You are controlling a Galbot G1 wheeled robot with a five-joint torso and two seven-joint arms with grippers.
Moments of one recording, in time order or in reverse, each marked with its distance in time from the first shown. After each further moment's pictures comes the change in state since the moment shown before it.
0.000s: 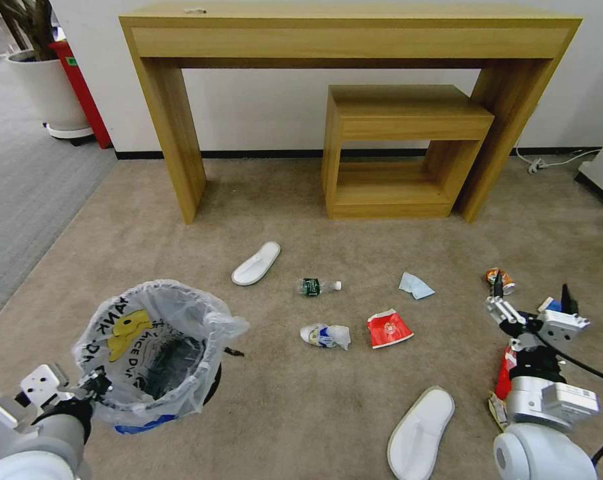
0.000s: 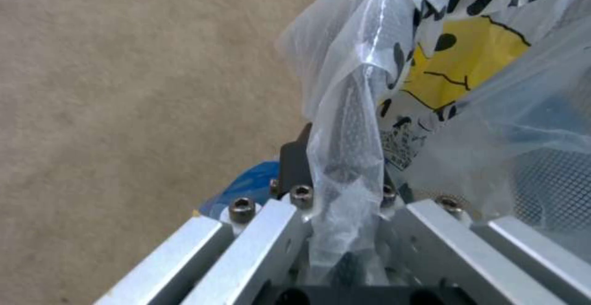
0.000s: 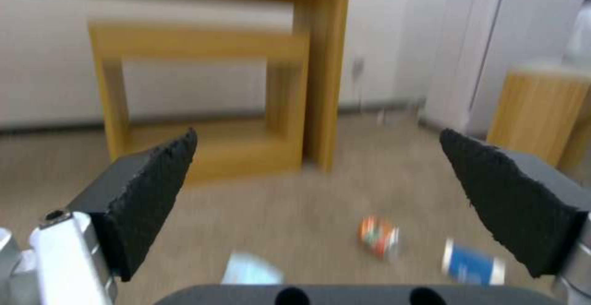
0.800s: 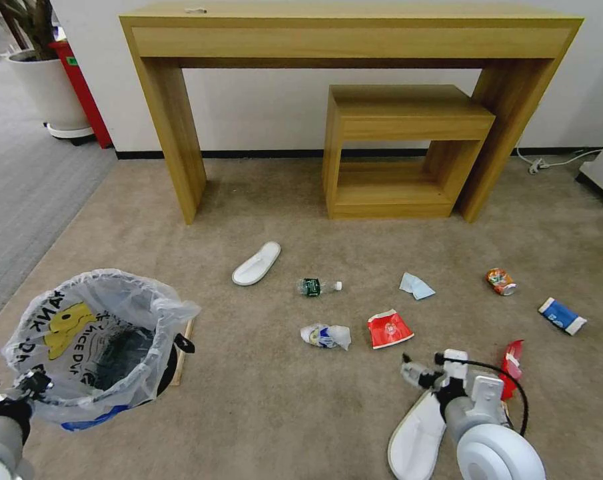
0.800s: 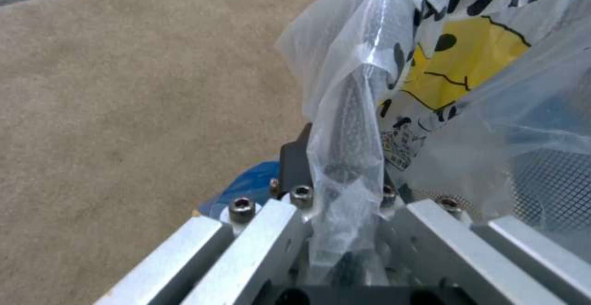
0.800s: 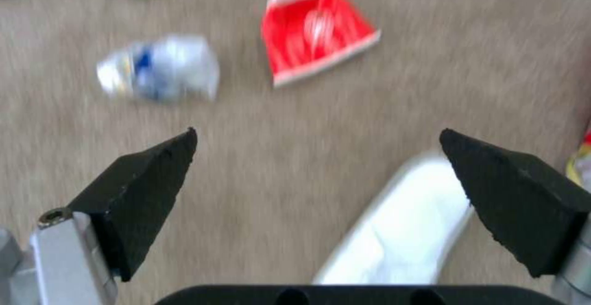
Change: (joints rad) left arm -0.045 0.035 -0.177 0.040 -0.099 0.000 -0.009; right arm 0.020 -0.344 -0.322 -0.010 0.644 -0.509 0.304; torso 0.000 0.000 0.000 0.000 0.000
